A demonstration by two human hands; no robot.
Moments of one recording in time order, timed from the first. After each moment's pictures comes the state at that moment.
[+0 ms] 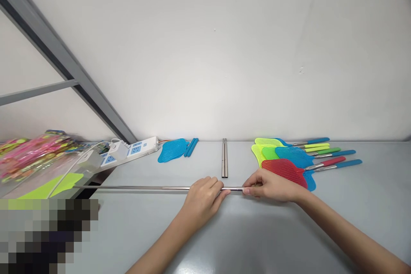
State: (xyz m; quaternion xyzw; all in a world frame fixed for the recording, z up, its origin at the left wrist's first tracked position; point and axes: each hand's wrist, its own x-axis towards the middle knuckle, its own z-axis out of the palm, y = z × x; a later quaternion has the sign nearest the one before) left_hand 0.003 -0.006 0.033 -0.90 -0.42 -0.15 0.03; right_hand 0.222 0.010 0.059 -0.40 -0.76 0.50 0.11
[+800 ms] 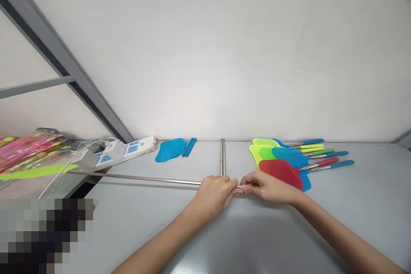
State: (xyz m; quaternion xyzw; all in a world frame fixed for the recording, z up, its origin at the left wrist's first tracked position) left_hand 0.033 0.003 0.048 -0.92 -0.39 -0.06 0.02; right_hand 0.218 0.005 0.054 -0.43 -0.78 0.45 0.13
